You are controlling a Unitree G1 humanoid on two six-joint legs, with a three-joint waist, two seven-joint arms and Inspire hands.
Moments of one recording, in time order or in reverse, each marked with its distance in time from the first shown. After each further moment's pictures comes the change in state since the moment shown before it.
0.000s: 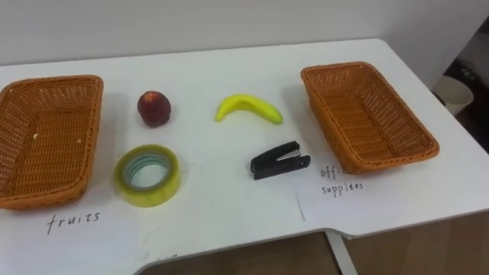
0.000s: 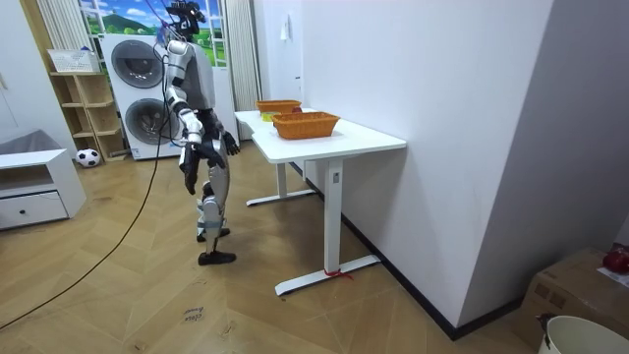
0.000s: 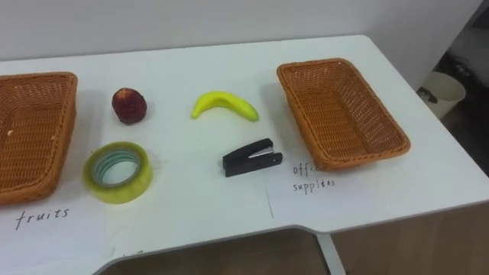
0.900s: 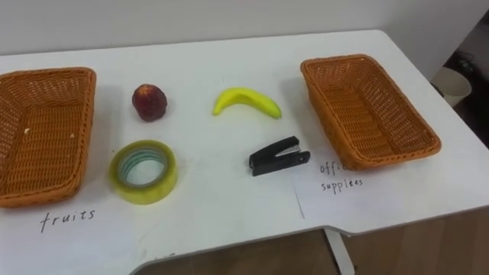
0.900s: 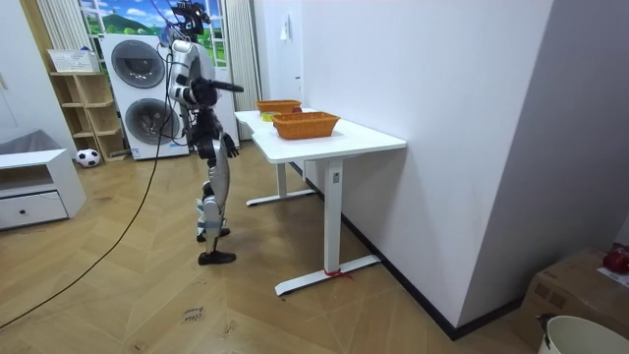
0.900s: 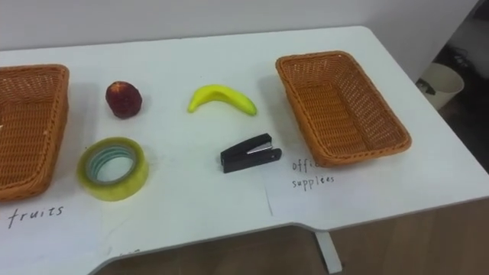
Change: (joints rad) left arm 0.007 0.000 -0.030 0.013 0.039 0.002 -0.034; right arm -0.090 -0.110 -0.020 -0.650 -0.422 -0.081 -0.299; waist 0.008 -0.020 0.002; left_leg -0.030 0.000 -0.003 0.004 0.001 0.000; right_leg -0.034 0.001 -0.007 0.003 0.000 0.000
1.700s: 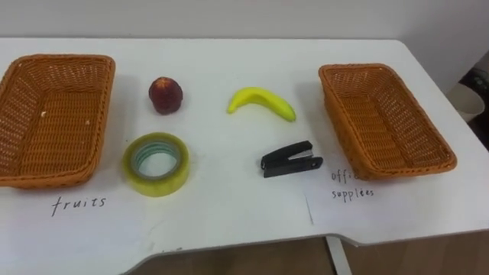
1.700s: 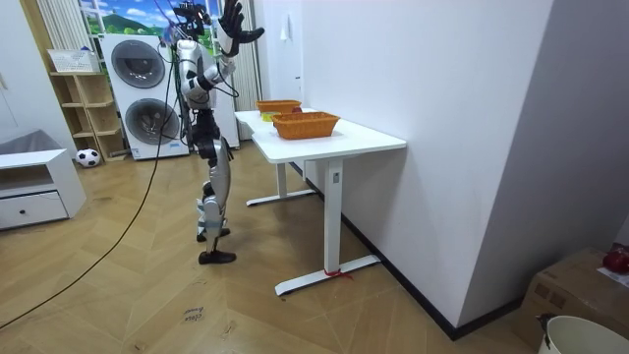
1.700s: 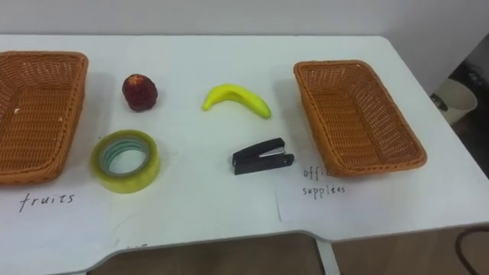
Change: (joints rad) left arm -0.022 0.006 -0.001 0.090 0.070 -0.009 -0.025; right arm -0.158 -0.103 0.050 -0.297 -0.282 0.003 0.147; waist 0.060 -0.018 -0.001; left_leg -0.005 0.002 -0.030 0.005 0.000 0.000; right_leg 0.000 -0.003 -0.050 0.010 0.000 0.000
